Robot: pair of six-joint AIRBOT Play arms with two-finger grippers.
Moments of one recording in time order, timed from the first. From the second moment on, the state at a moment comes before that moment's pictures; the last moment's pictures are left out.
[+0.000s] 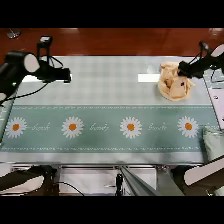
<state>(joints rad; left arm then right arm) -0.17 -1.32 1.27 1.56 -1.02 -1.71 -0.25 -1.80 1.74 -1.24 1.15 1.54</state>
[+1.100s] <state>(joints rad) -0.15 -0.59 0.68 1.32 -0.95 -1.72 0.26 -1.05 1.66 -1.06 1.20 1.28</state>
